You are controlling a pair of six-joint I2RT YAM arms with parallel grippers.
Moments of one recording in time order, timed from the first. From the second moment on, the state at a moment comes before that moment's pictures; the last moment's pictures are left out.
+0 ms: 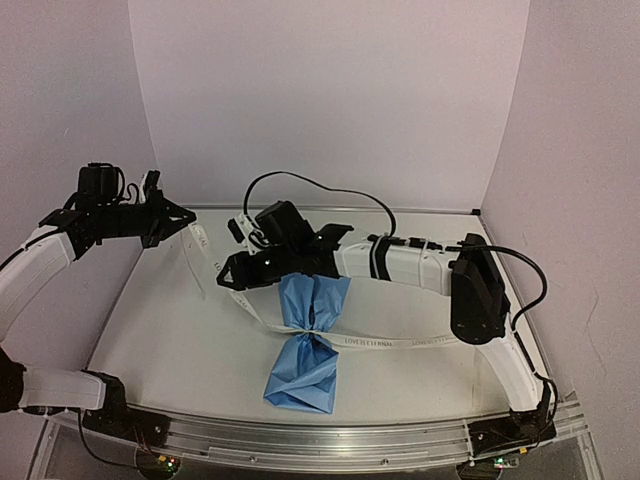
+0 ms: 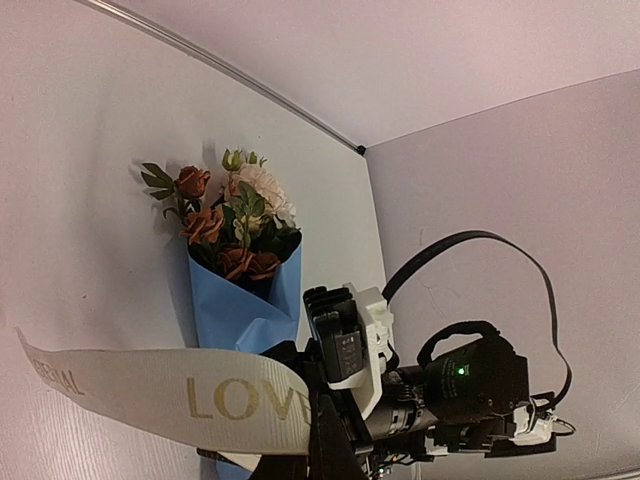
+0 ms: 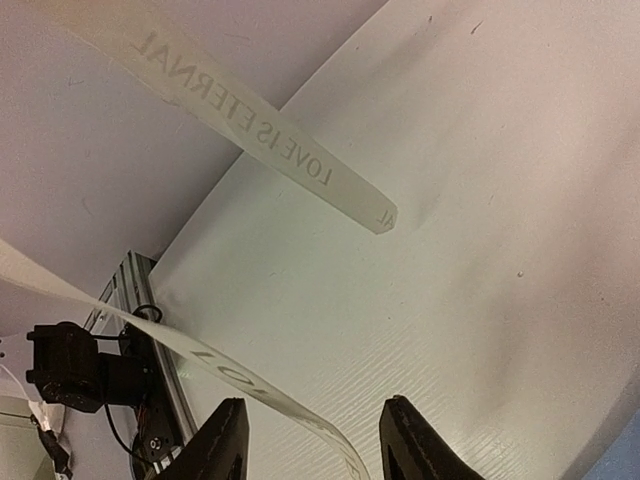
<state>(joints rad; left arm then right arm) -0.16 1.11 1.03 -0.40 0.70 -0.76 1.03 2.36 2.10 -0.31 -0.31 0.51</state>
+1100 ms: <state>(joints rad) -0.16 1.04 0.87 -0.42 0.60 -0.68 1.06 2.03 1.71 -0.40 -0.26 0.41</state>
